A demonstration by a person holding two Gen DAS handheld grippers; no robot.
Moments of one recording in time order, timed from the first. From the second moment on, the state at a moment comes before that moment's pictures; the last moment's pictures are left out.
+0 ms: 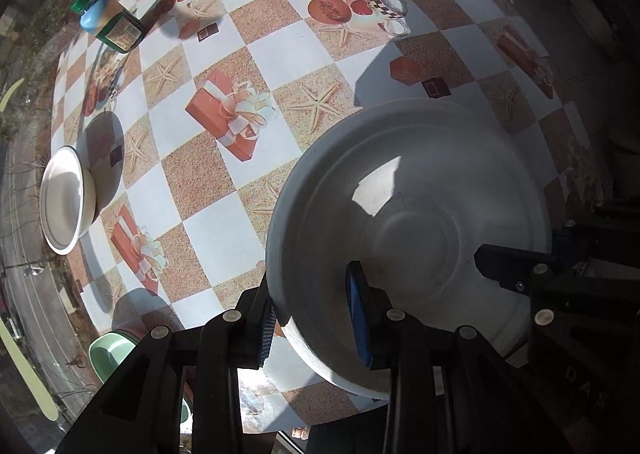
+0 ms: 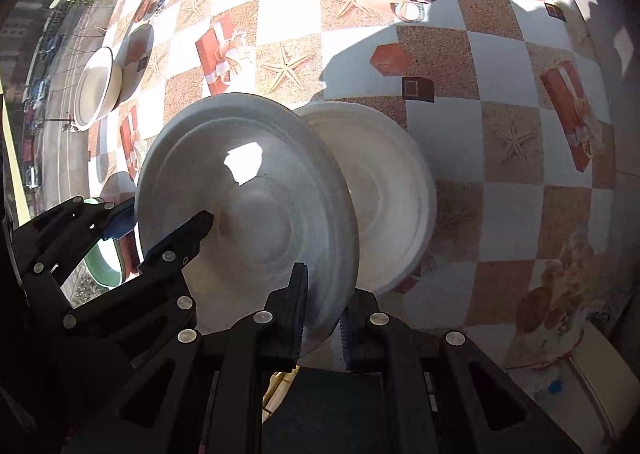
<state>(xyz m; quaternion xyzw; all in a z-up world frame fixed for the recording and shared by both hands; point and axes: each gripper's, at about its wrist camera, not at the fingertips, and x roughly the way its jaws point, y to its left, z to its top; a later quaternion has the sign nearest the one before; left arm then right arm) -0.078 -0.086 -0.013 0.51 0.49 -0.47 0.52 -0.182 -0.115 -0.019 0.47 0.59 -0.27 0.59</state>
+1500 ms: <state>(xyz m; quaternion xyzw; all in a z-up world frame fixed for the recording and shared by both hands) -0.040 -0.095 -0.006 0.47 0.53 -0.43 0.56 -0.189 -0.175 -0.021 0.48 0.58 -0.32 0.58</state>
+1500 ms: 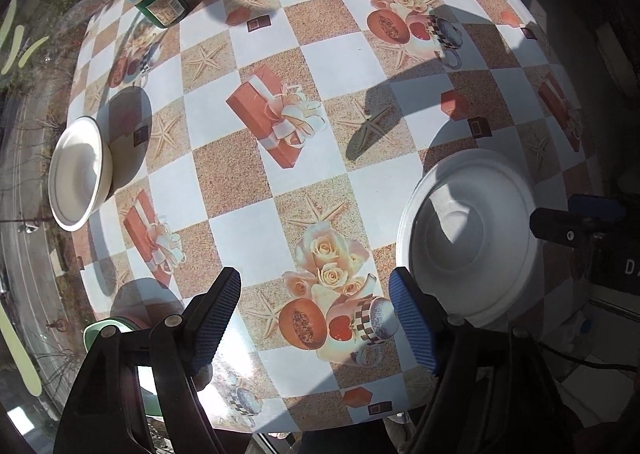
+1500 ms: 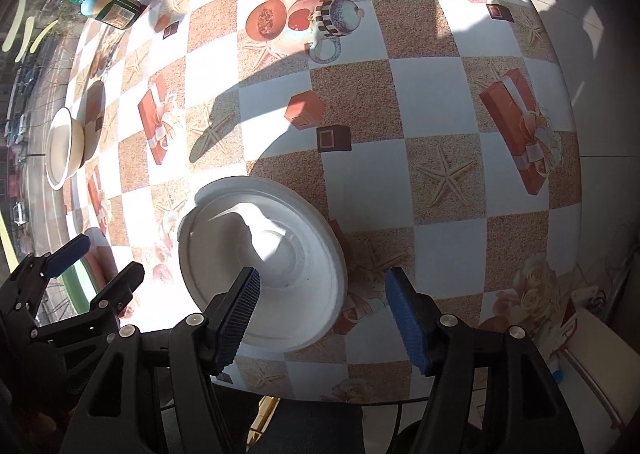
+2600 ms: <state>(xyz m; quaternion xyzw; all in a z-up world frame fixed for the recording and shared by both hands) 0.292 -0.081 -0.027 0.30 0.57 -0.22 0.73 0.137 -0.165 -0.045 0.42 0.58 -0.22 0.66</state>
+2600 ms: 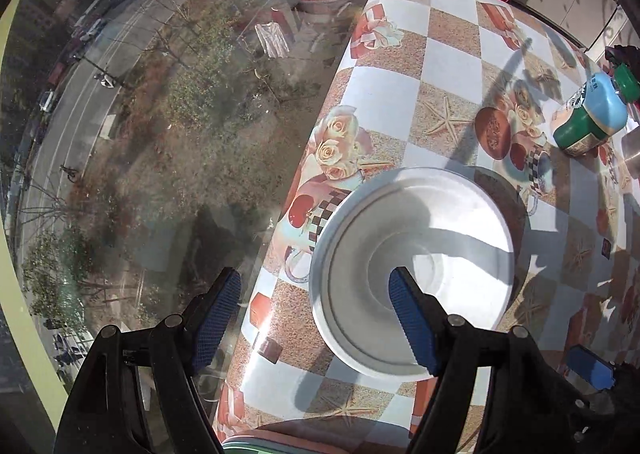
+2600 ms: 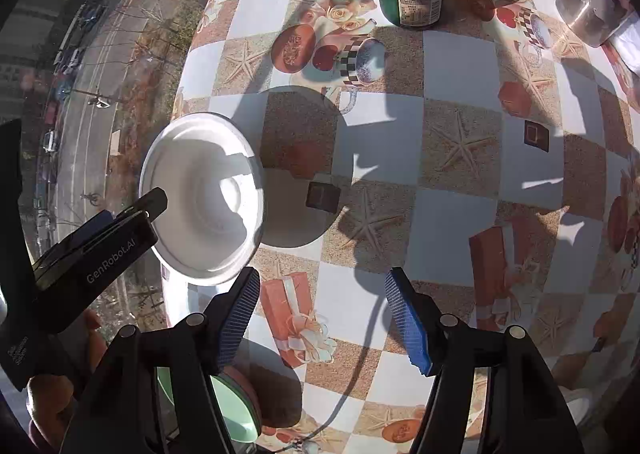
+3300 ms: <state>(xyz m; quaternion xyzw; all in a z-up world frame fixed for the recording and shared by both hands) 0.302 -0.087 -0.068 0.31 0.60 -0.26 0.69 0.180 -0.158 -0.086 0.46 0.58 -0.19 0.65</state>
